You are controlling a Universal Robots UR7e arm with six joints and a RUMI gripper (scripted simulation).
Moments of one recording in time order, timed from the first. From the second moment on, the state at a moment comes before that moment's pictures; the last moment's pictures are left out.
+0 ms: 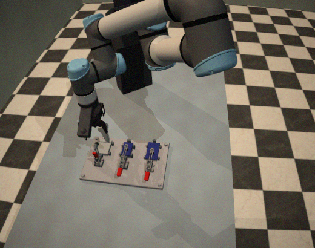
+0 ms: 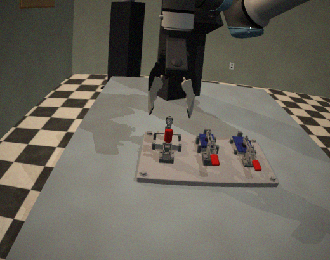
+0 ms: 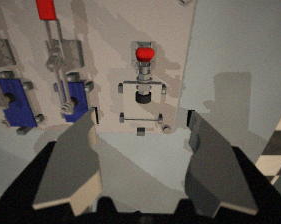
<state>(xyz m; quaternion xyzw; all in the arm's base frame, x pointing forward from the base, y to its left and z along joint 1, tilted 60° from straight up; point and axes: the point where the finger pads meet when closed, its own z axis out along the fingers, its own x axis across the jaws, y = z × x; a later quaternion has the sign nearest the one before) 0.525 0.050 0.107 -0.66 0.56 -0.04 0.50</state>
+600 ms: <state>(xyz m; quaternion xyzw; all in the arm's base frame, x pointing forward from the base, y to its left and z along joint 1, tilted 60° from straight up) 0.499 0.054 0.081 -0.66 0.56 -0.04 0.50</state>
